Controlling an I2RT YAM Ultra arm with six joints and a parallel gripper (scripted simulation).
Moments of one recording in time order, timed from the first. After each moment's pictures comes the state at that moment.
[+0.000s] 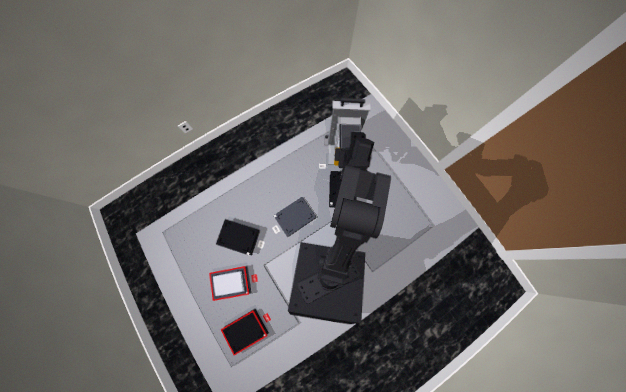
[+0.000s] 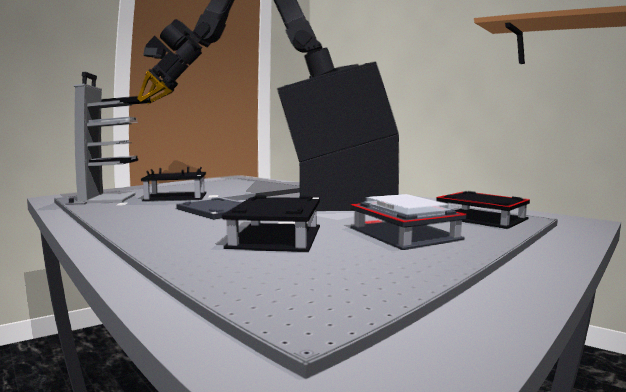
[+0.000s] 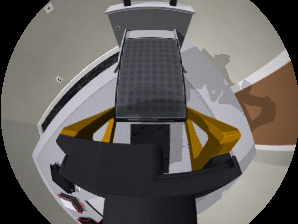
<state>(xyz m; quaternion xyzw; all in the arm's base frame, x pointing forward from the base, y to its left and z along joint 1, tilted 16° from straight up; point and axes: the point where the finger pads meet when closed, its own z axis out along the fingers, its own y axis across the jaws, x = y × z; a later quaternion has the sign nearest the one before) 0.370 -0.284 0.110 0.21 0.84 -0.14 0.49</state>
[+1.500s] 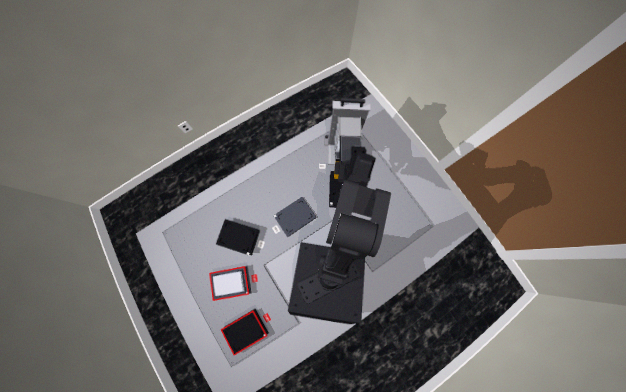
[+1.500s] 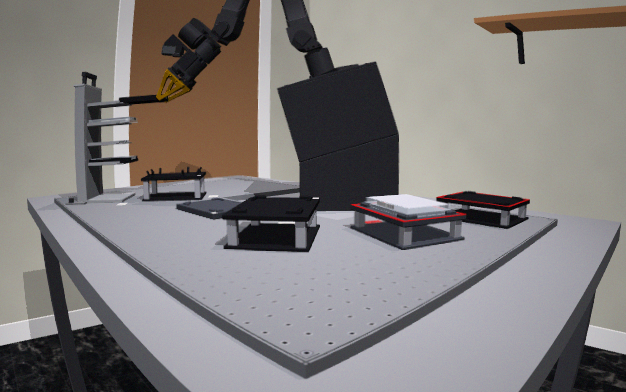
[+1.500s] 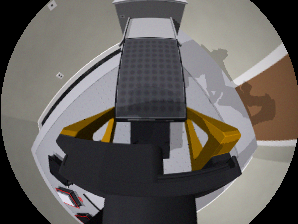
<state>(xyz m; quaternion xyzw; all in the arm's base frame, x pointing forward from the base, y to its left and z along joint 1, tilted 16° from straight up) 0.325 -0.260 0.095 0.21 0.84 -0.14 0.49</state>
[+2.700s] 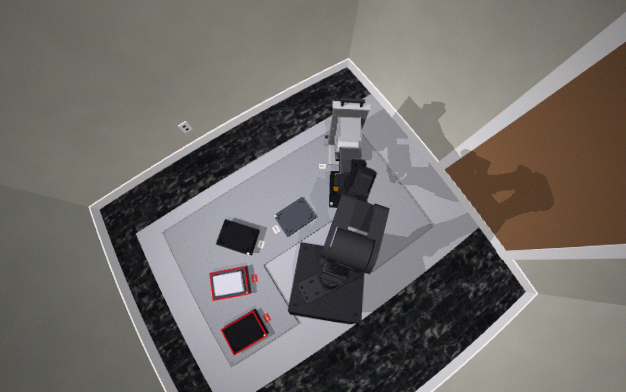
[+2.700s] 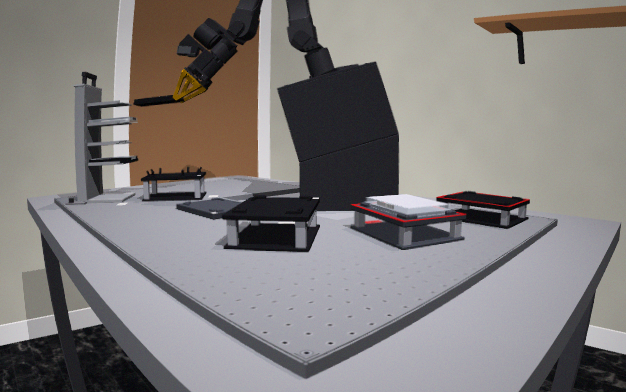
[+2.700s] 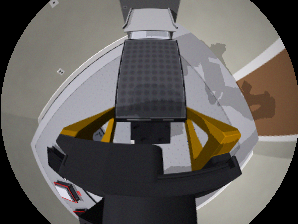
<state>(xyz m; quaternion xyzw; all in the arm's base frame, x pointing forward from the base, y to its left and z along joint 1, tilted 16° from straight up) 0.288 -0.240 0.078 0.21 0.84 -0.14 0.48</state>
